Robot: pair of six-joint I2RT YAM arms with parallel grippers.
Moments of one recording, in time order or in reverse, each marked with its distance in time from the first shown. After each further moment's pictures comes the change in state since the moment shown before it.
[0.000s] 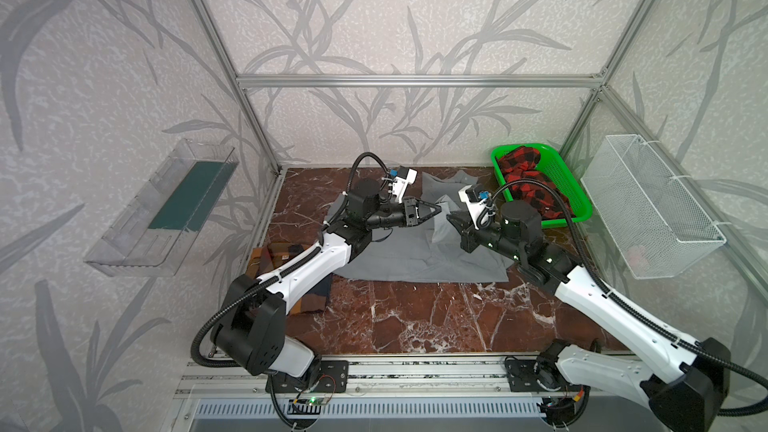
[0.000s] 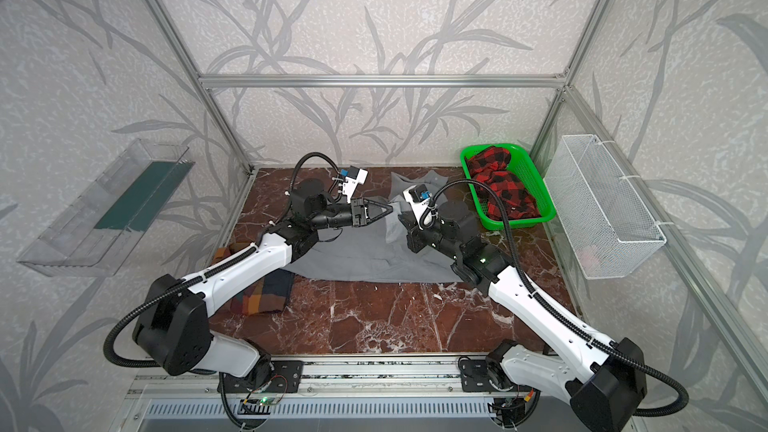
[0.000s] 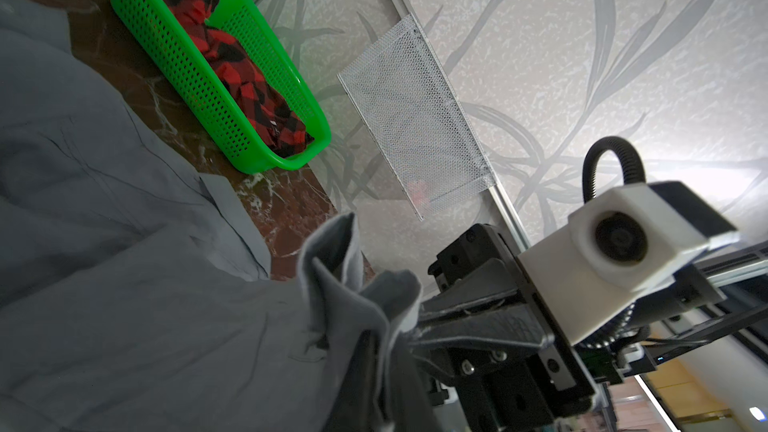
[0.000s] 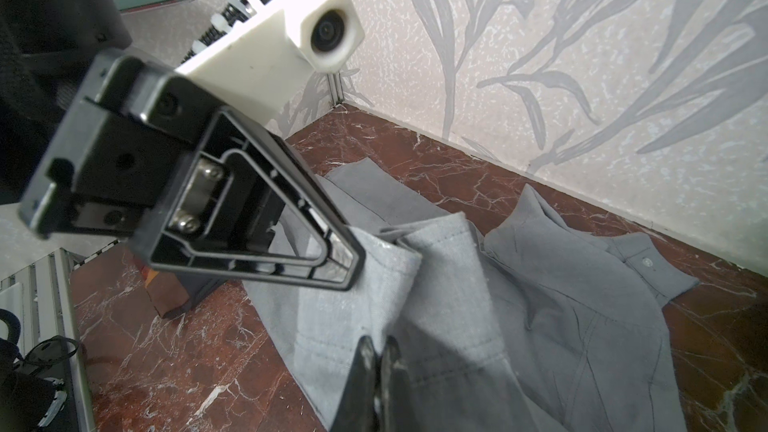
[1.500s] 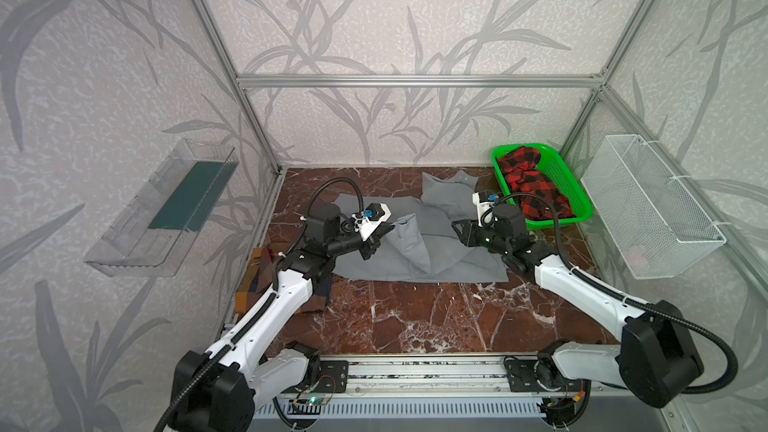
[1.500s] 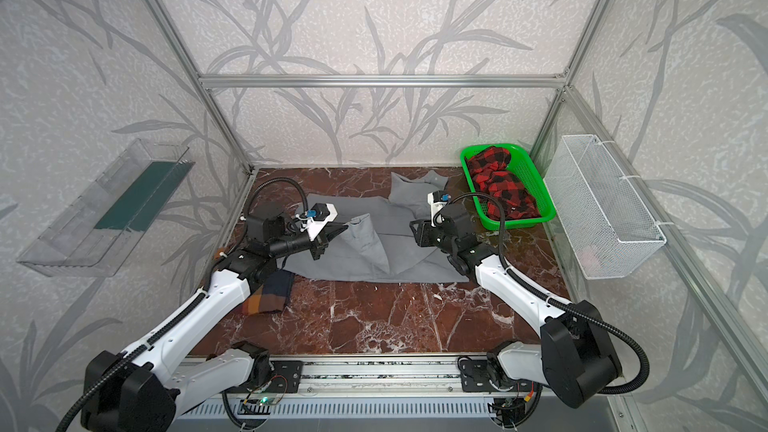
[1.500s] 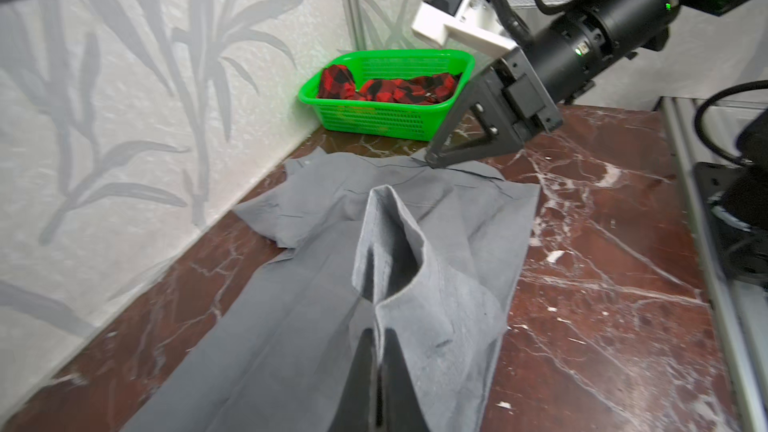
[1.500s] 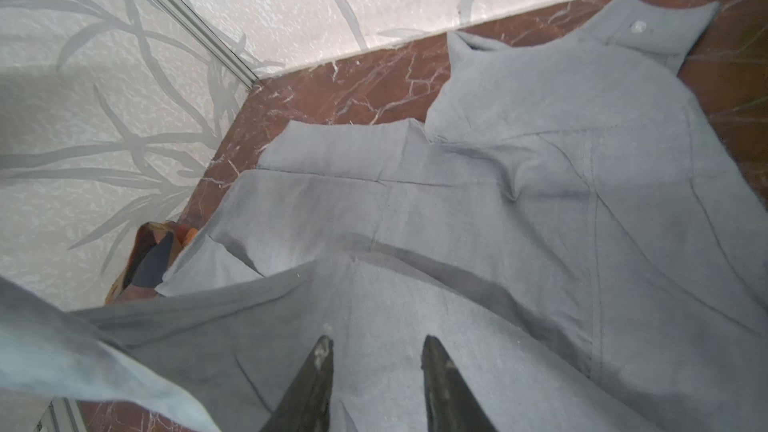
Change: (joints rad) left arm 0.214 -0.407 -0.295 -0.304 -0.207 1.281; right arm -0.185 0.202 -0.176 0.181 -0.043 0.413
